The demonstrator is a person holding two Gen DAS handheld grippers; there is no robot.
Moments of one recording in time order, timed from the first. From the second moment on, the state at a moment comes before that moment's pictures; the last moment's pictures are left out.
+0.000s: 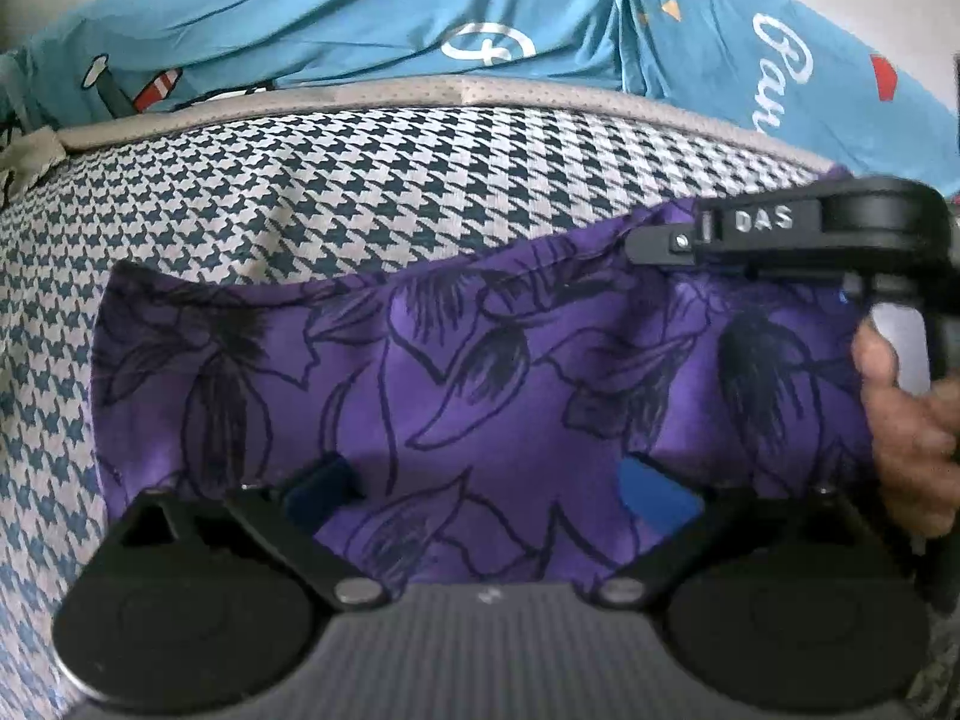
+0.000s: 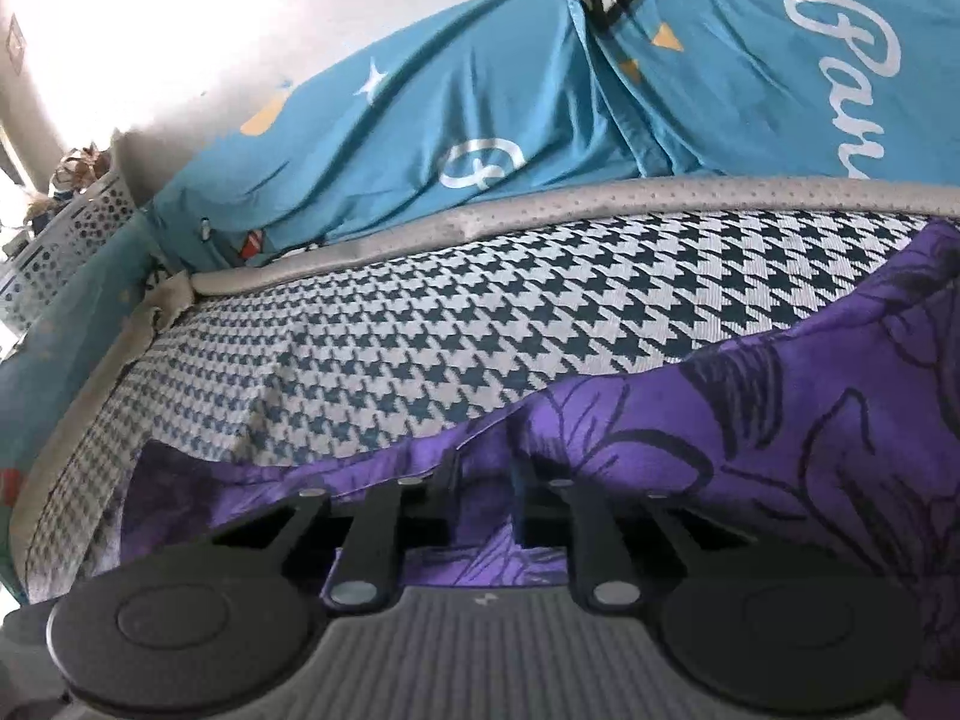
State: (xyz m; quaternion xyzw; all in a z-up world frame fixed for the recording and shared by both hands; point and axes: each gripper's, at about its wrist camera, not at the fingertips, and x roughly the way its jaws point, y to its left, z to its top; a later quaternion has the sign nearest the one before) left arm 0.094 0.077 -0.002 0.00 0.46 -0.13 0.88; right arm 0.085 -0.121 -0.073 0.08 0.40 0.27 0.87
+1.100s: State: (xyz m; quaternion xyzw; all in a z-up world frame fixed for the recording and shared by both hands) left arm 0.093 0.084 0.001 0.03 0.44 -0.13 0.89; right arm -0.018 -0.137 -0.080 0.00 0.42 0.30 0.85
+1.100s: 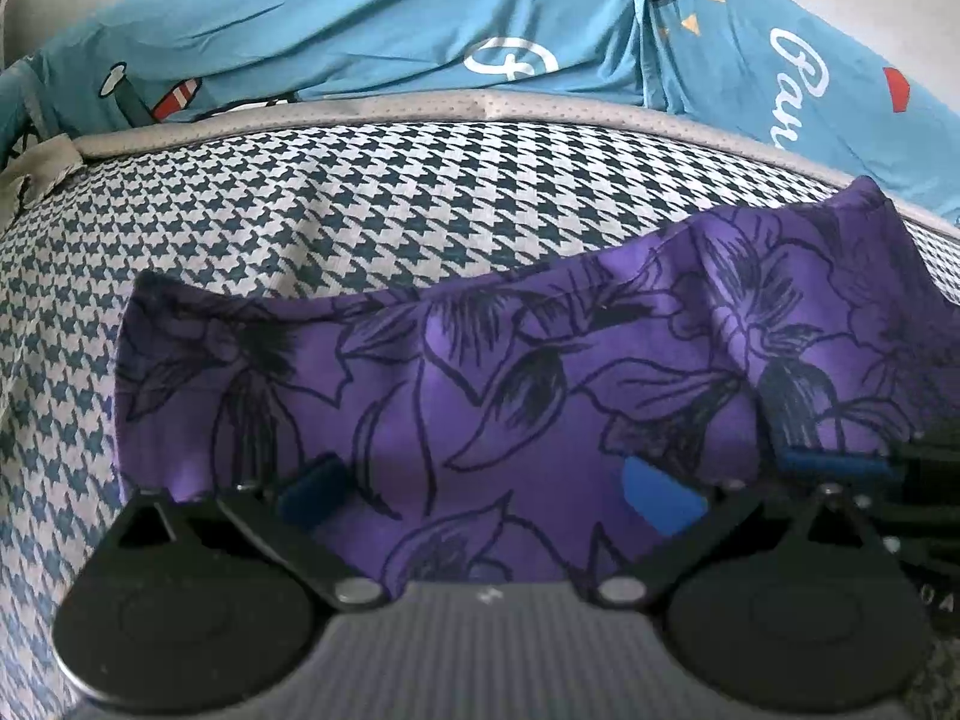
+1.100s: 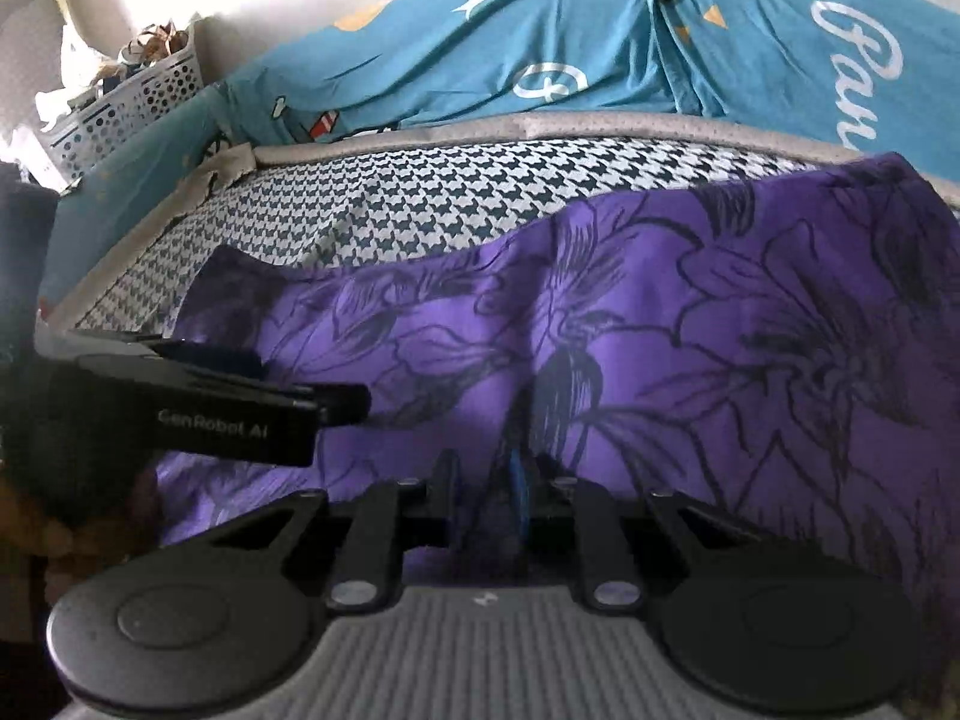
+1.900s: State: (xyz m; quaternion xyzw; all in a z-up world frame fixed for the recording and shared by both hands) left arm 0.025 0.101 -0.001 0.06 0.42 -0.14 0.90; right arm -0.094 -0.159 -0.078 0.02 0.41 0.27 0.87
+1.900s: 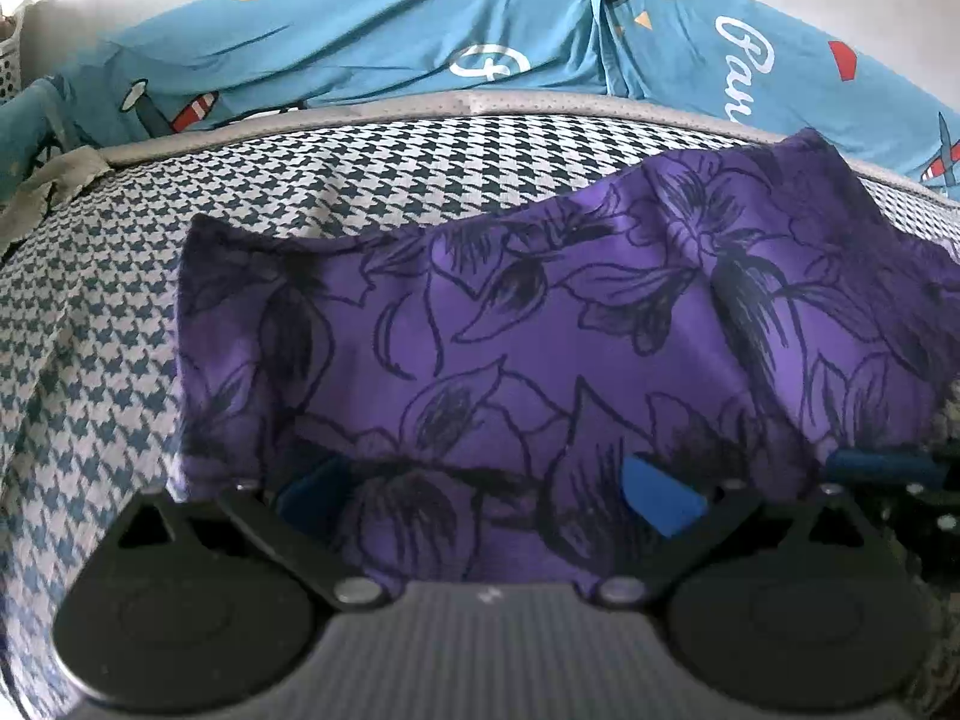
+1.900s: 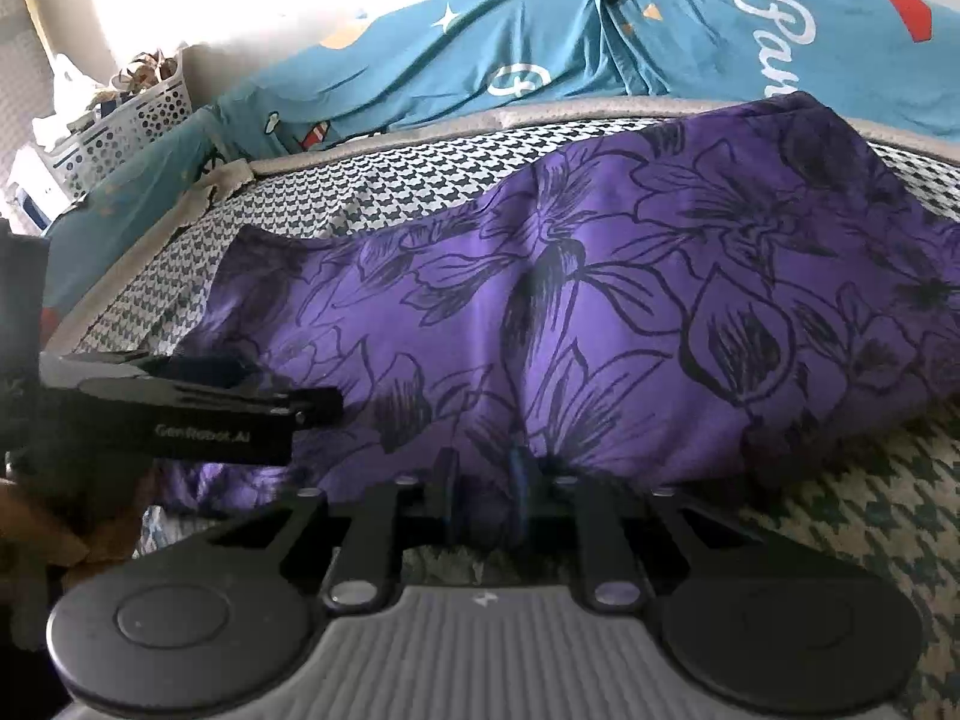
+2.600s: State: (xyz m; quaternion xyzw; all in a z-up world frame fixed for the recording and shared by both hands) left arm -0.020 0.108 -0.004 0.06 0.40 -0.13 0.90; right arm -0.115 -0.165 -0.079 0.03 0.41 0.24 0.88
